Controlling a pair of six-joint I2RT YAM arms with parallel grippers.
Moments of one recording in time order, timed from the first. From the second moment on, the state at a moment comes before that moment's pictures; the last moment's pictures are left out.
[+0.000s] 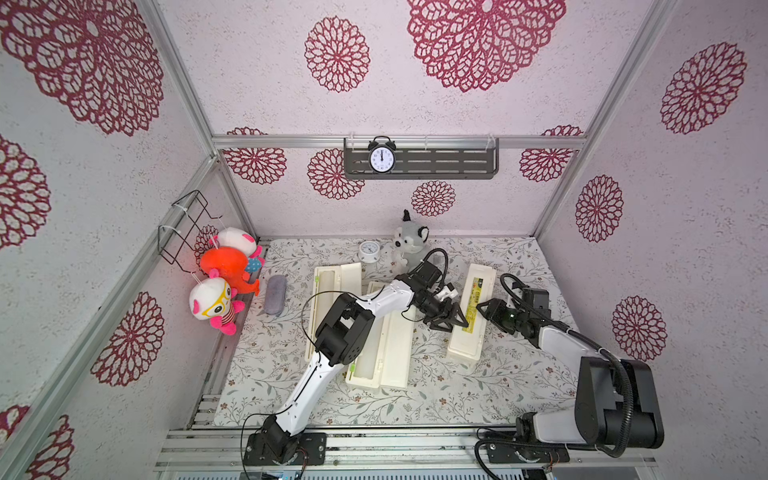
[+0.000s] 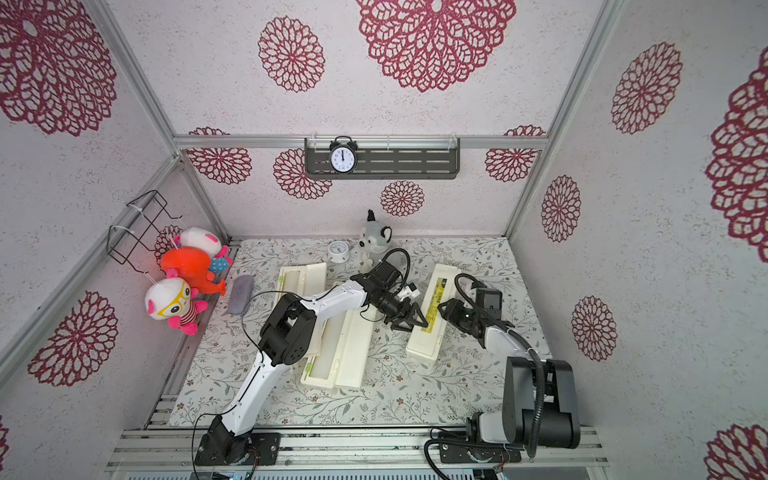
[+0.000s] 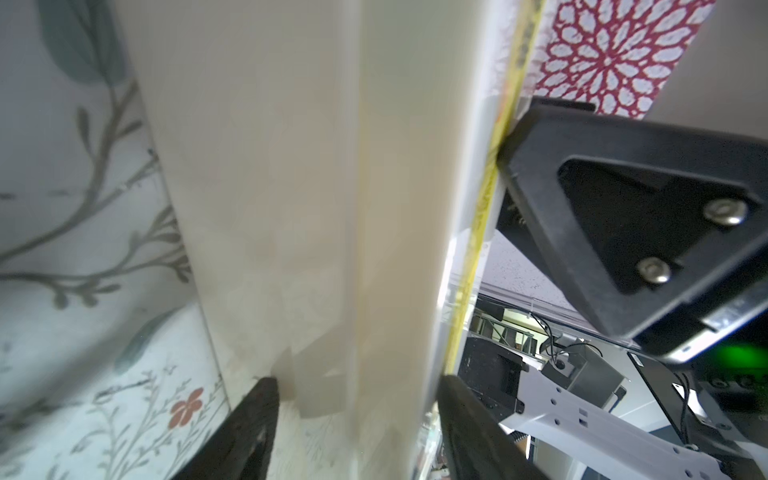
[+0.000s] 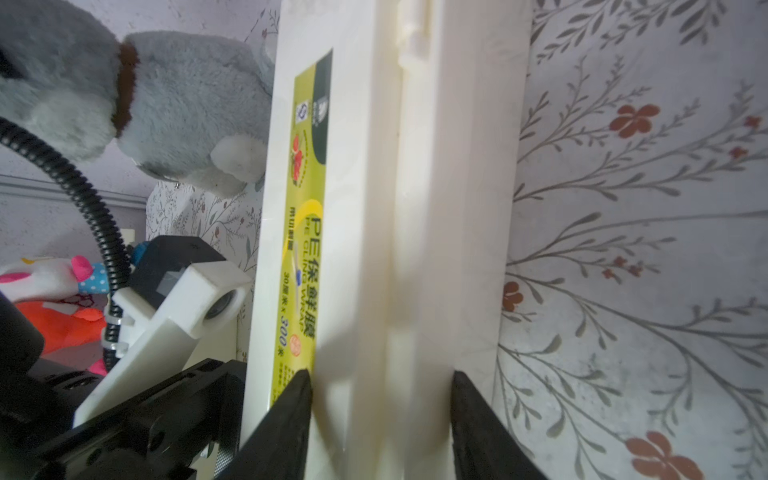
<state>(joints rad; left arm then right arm) -0.76 2.46 1.98 -0.59 0.97 -0.59 -0.02 1.39 0.66 -0.11 -0.45 0.53</state>
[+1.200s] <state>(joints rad) -0.69 2.75 2.39 -0.27 0.80 -0.95 -0.18 1.77 1.05 -0.22 -0.67 0.33</state>
